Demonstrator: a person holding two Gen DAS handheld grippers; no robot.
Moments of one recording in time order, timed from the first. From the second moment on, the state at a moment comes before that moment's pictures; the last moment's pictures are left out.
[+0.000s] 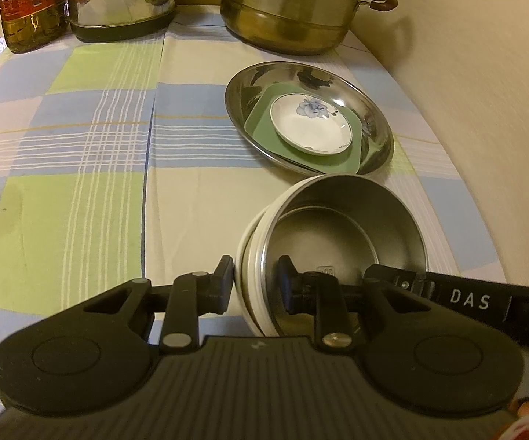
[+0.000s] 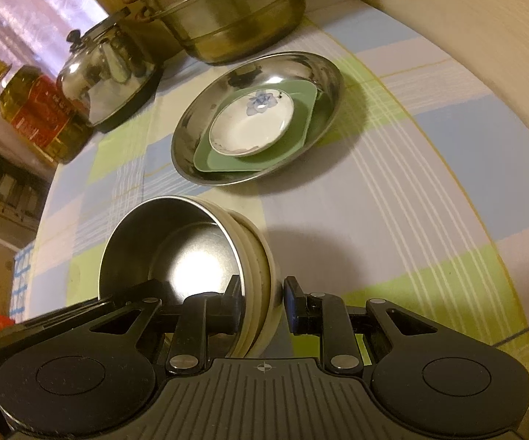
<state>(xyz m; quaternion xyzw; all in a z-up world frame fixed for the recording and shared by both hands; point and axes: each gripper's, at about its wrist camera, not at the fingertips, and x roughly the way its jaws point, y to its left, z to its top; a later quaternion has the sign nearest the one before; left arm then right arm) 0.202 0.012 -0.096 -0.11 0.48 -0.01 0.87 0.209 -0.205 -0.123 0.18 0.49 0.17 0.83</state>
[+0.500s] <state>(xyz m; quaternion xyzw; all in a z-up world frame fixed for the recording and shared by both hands) 0.209 0.023 -0.099 -0.10 0.48 -0.08 0.87 0.202 -0.206 -0.124 0.22 0.48 0.13 0.84</state>
